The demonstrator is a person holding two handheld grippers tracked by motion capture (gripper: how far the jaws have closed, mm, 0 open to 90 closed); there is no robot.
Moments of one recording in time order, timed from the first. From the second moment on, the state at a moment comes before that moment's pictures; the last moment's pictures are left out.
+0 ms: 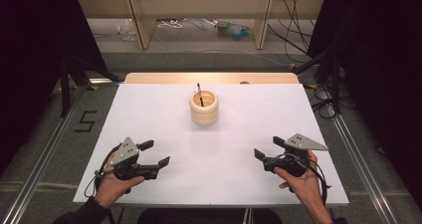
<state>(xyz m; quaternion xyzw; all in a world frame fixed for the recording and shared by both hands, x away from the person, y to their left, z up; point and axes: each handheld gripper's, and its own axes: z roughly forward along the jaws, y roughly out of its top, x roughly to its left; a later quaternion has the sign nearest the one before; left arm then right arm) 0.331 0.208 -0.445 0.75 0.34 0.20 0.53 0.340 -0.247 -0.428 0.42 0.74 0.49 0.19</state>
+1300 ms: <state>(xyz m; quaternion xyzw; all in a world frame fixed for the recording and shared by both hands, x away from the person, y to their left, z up) 0.331 0.210 -0.445 0.75 0.34 0.20 0.53 0.313 -0.260 -0.438 0.42 0.74 0.49 0.19</state>
